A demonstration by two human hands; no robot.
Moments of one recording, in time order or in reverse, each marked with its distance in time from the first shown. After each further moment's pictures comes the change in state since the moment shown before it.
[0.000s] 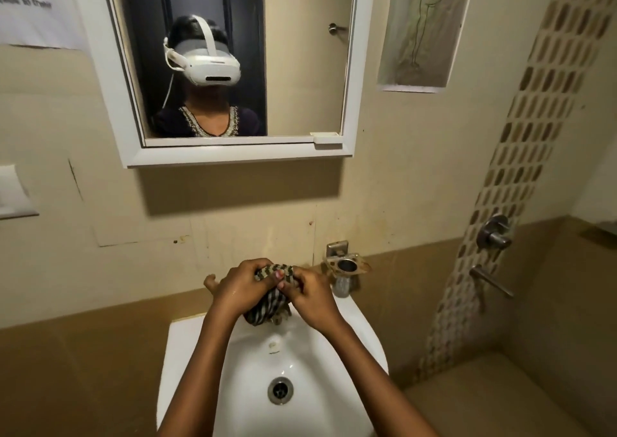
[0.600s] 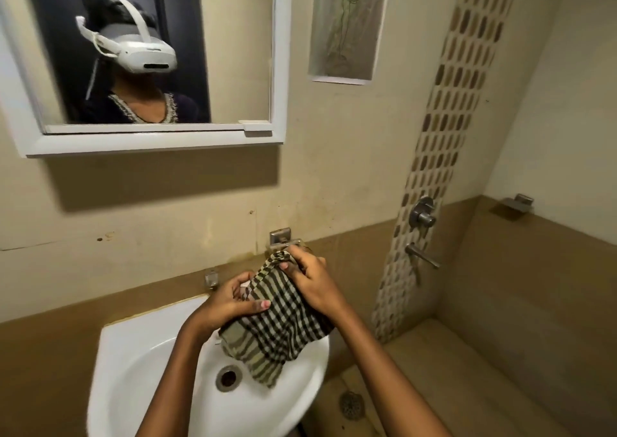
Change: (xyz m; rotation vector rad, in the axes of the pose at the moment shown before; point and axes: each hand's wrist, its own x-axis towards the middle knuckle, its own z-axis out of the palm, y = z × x) left_hand -0.029 0.026 0.068 -0.842 -0.530 0.209; right_hand -0.057 0.000 -0.106 -0.077 -0.007 0.061
